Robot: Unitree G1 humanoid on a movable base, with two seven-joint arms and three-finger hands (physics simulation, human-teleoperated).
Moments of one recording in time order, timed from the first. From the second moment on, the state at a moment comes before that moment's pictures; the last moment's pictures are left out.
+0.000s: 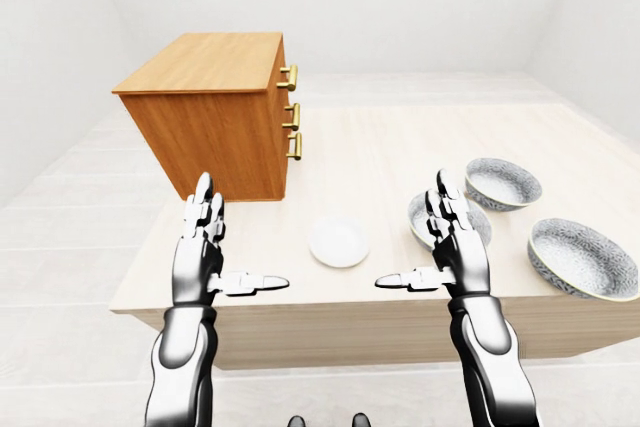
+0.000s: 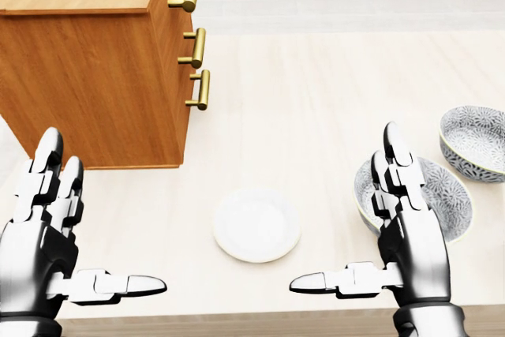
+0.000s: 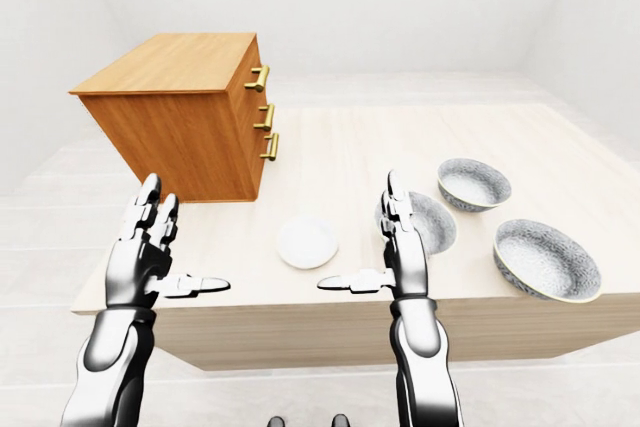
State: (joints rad) left arm 0.13 0.01 0.10 -0.43 -0.03 0.09 -0.10; right arm 0.13 -0.01 -0.02 -0.42 -0.03 0.09 0.06
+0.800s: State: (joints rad) left arm 0.11 0.02 0.13 -0.39 -0.05 0.09 -0.11; right arm 0.13 -0.01 -0.01 -0.43 -0.03 0.09 0.07
